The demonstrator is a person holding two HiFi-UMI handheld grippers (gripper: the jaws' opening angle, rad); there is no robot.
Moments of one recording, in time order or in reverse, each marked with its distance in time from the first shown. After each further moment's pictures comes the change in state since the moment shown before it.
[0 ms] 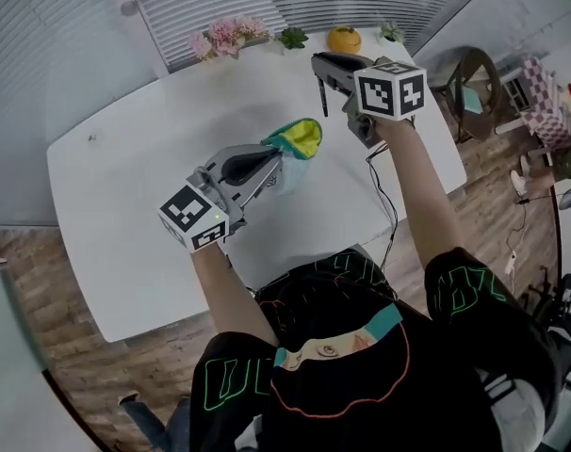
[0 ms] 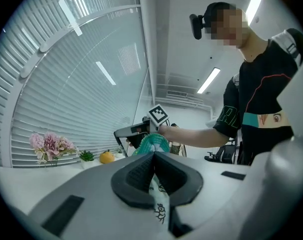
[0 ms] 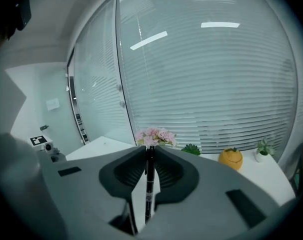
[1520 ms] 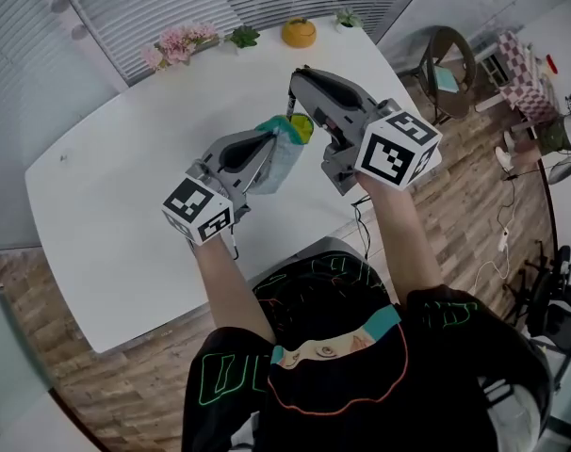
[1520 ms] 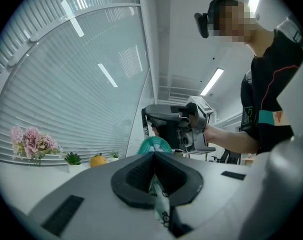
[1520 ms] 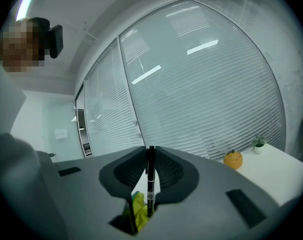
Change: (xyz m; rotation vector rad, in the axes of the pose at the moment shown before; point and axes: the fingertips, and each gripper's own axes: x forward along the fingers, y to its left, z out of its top) left arm 0.081 -0.020 0.002 -0.011 -0.043 0.028; right arm -0.131 0.053 0.024 0.129 -0.370 0.053
